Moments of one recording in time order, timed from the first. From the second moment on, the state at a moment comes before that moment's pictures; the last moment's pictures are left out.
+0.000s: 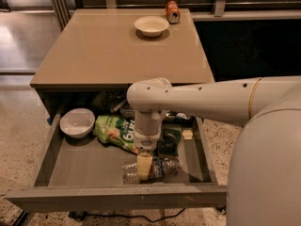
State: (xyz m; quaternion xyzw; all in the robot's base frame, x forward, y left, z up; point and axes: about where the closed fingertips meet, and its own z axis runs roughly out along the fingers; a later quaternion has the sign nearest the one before) arm 0.470 0.014 0.602 0.69 -0.71 -0.14 0.07
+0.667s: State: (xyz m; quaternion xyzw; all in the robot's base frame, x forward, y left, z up) arm 0.470 0.014 0.602 0.69 -0.71 -0.14 0.07
